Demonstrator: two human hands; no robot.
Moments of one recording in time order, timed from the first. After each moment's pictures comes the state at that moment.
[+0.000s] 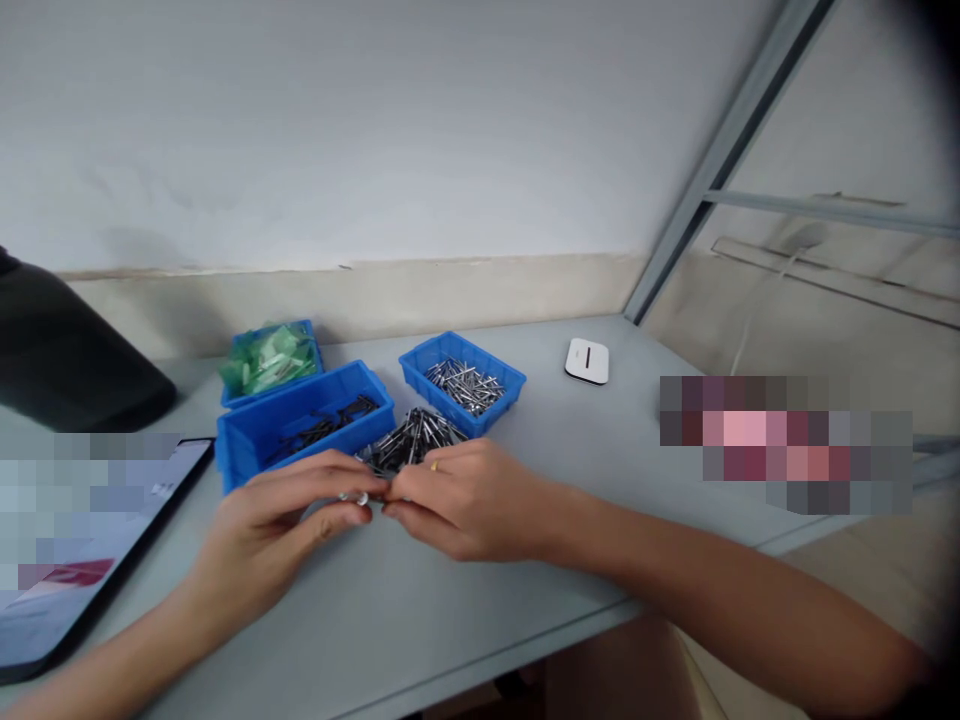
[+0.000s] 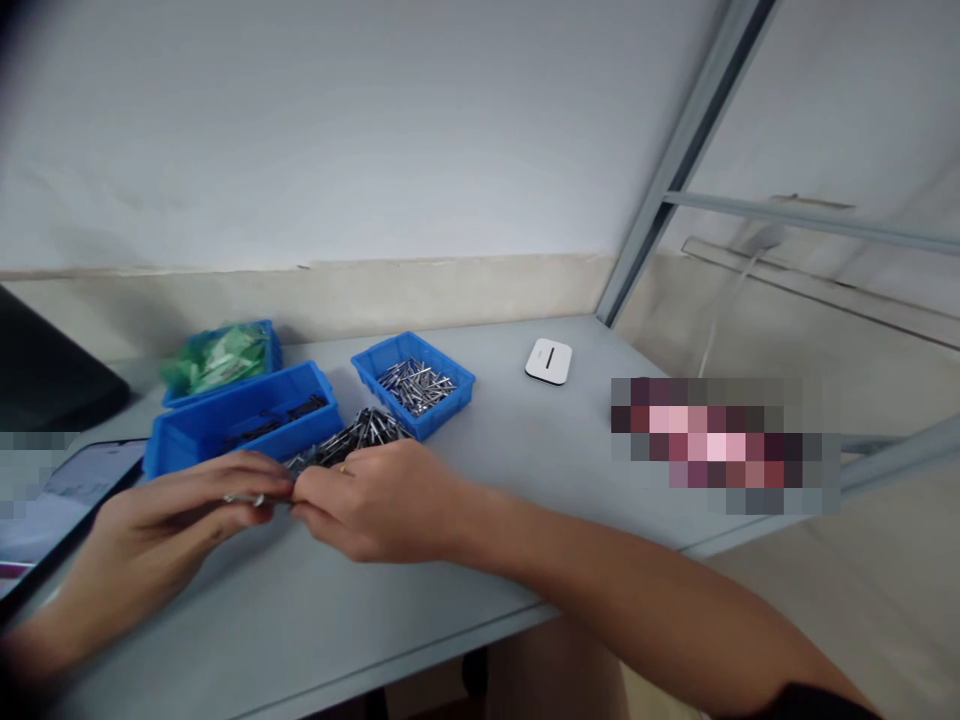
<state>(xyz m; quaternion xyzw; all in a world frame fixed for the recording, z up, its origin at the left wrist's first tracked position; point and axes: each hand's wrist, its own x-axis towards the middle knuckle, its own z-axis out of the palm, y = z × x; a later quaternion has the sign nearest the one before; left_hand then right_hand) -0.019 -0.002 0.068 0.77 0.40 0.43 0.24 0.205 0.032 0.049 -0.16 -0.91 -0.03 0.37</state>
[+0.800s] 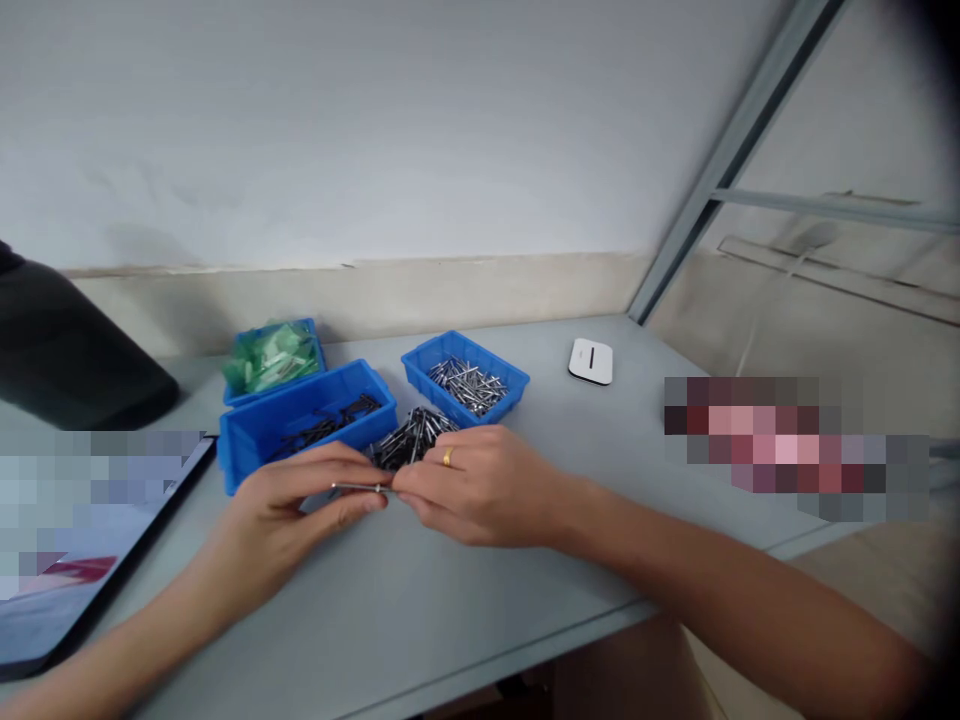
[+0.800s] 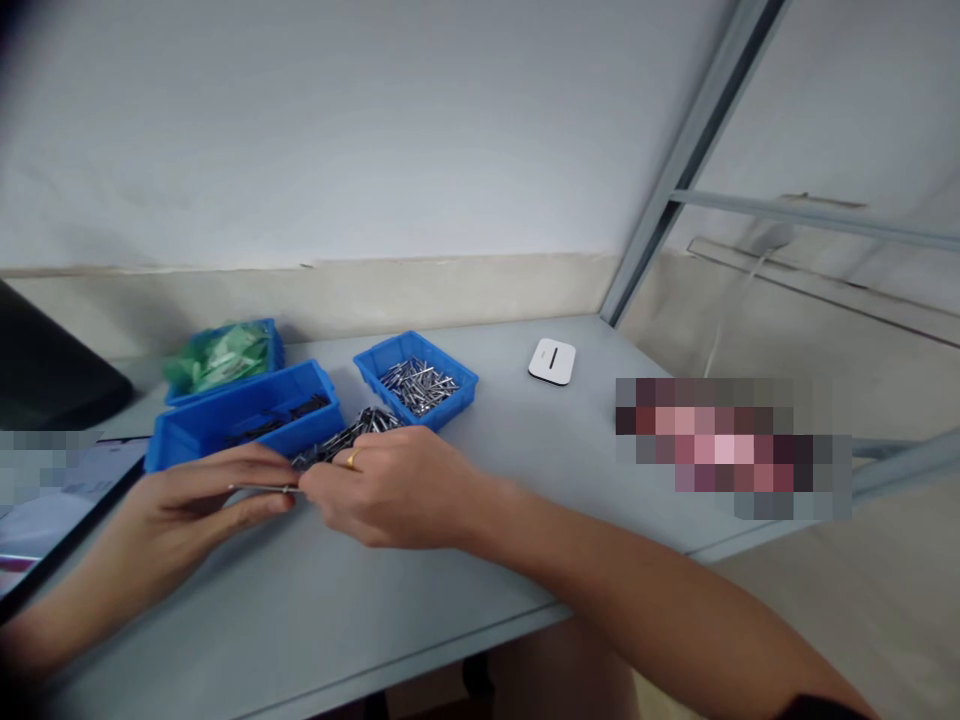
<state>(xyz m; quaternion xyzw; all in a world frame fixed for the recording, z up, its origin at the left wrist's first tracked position) -0.014 0.006 0.072 0.78 0.42 0.39 0.25 0.215 0.039 0.055 -0.14 -0.92 -0.11 0.35</state>
